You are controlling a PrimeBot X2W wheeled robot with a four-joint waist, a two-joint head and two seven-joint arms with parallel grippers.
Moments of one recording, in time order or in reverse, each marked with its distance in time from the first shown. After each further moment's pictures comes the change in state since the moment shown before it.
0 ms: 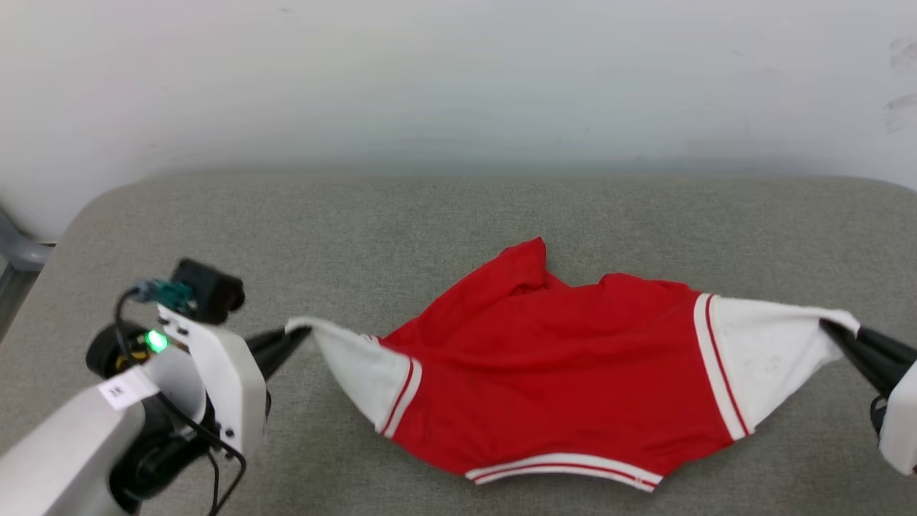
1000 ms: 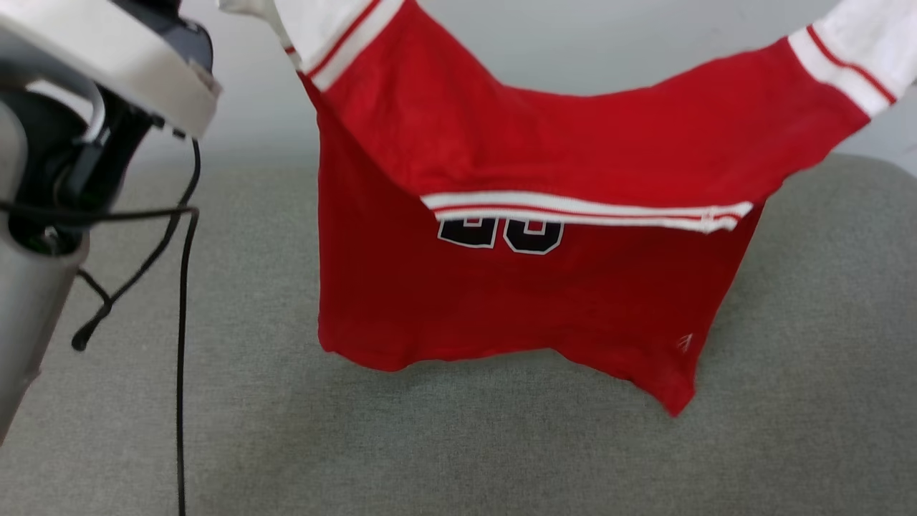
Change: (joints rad) left arm -0.548 -0.129 0.211 -0.058 0.160 0.092 -0.219; right arm -0.583 -0.006 -0.062 -0.106 -0.040 0.000 -0.045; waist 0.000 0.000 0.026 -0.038
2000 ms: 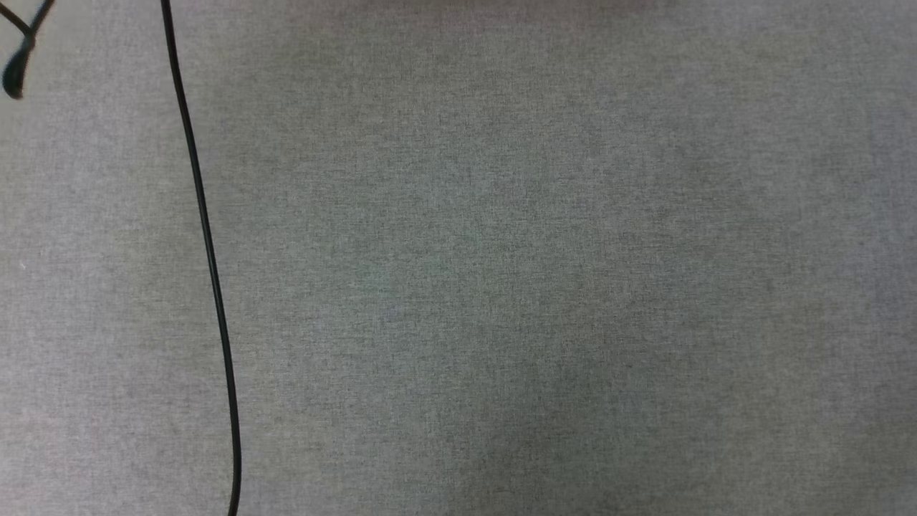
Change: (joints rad) left arm -0.580 -0.189 -0.011 0.611 0.124 -0.106 -0.225; right arm -0.761 0.192 0.233 0.616 -0.269 0.000 -0.199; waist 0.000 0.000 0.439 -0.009
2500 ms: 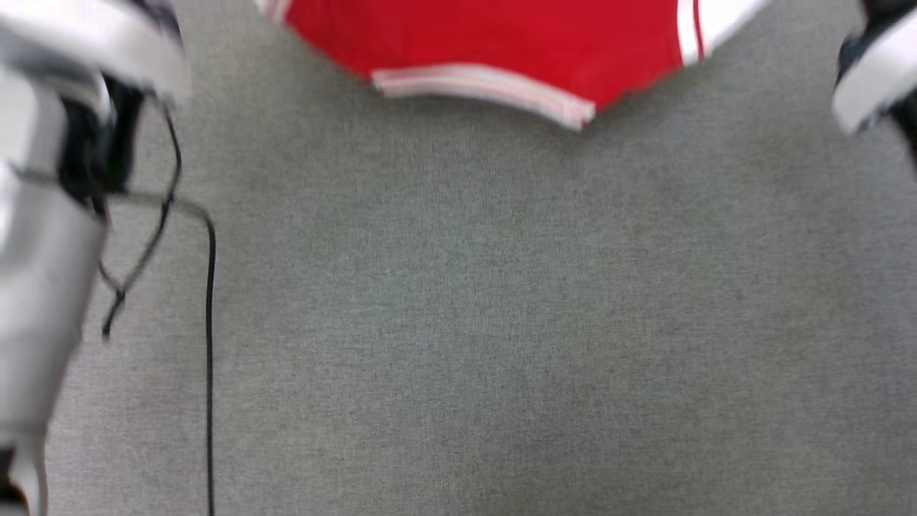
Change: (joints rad) left arm 0.494 0.065 0.005 -0.087 -0.070 0.030 -0.127; right arm 0.429 0.046 0.087 0.040 0.109 0.000 -0.205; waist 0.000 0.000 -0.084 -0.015
